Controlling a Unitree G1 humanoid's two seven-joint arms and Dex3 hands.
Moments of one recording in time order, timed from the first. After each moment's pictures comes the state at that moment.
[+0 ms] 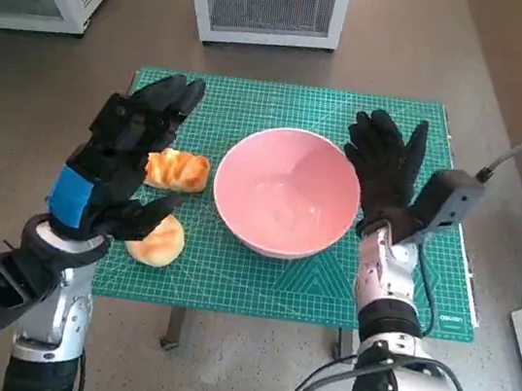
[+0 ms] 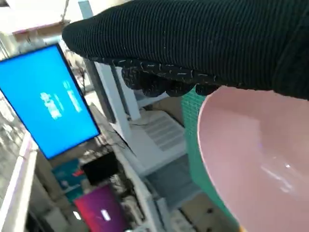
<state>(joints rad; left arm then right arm) -0.29 0.21 0.15 -0.14 -0.29 -0.31 -0.38 -1.00 -0.04 -0.40 1.31 0.20 -0.39 0.18</state>
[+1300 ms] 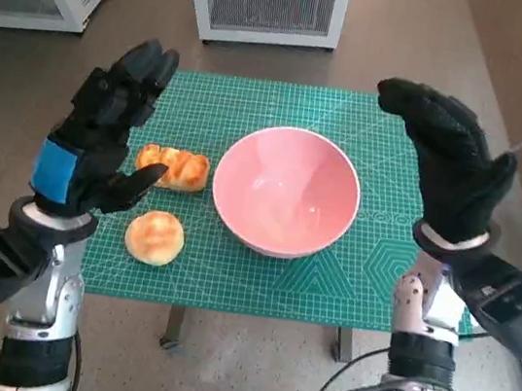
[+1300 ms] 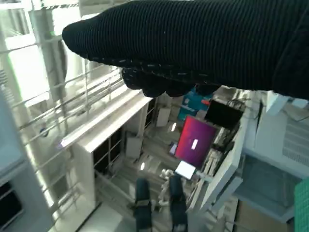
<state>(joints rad) -0.38 0.25 0.19 -0.02 -0.24 -0.36 -0.34 -0.69 -0.08 -0.22 0.45 0.43 -0.70 0.73</state>
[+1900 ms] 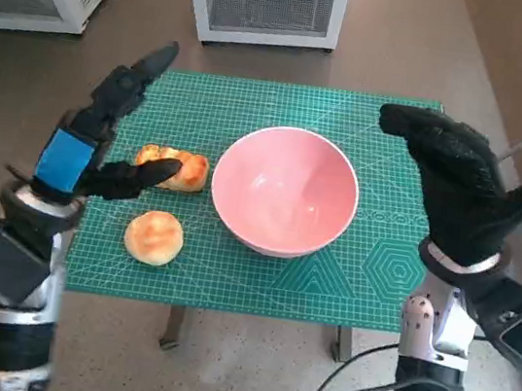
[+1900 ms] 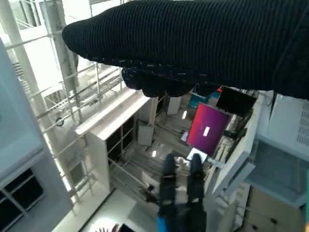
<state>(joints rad) -0.43 0.44 0.18 0.05 0.14 -0.38 -0.27 -0.60 -0.11 -0.19 0.29 0.53 -0.60 0.76</state>
